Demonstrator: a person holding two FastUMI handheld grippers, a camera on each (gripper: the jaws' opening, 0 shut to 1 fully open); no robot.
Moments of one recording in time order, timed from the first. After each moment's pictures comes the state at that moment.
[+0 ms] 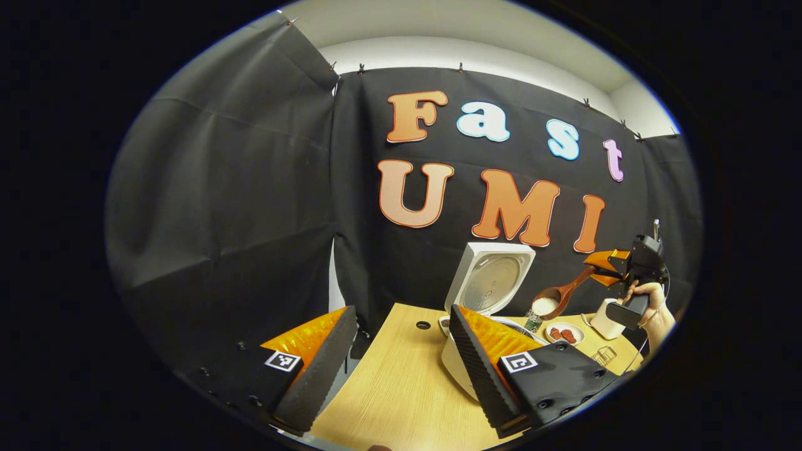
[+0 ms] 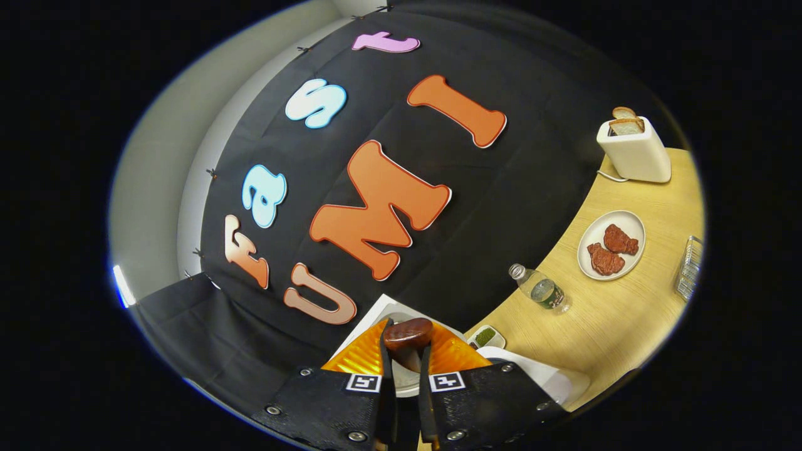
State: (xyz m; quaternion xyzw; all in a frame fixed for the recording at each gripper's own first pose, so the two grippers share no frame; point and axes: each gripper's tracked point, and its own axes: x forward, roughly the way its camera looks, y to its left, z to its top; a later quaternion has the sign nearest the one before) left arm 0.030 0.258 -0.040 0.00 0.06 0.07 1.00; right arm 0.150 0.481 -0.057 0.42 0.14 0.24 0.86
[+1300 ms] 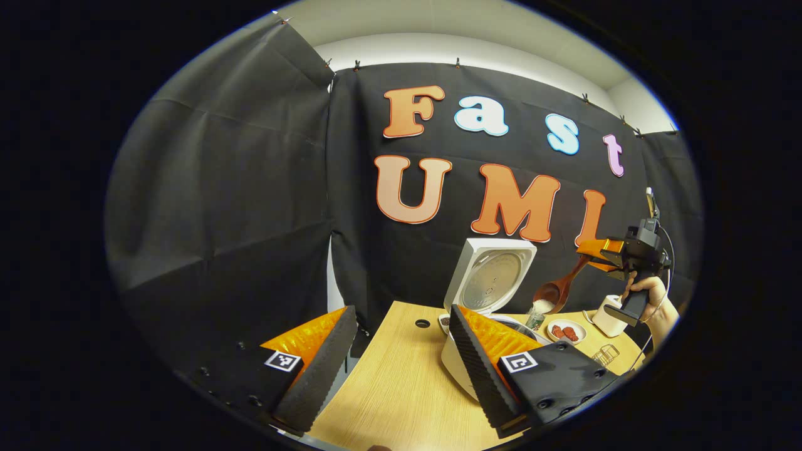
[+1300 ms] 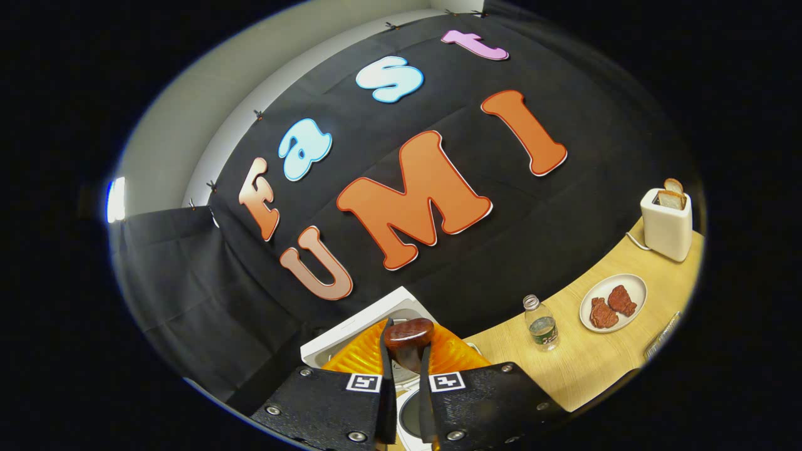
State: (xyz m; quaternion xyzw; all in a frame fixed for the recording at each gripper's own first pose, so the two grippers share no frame) left arm 0.043 0.255 -0.048 0.00 0.07 0.06 1.00; right arm 0.141 0.518 -0.032 0.26 0.09 0.28 0.92
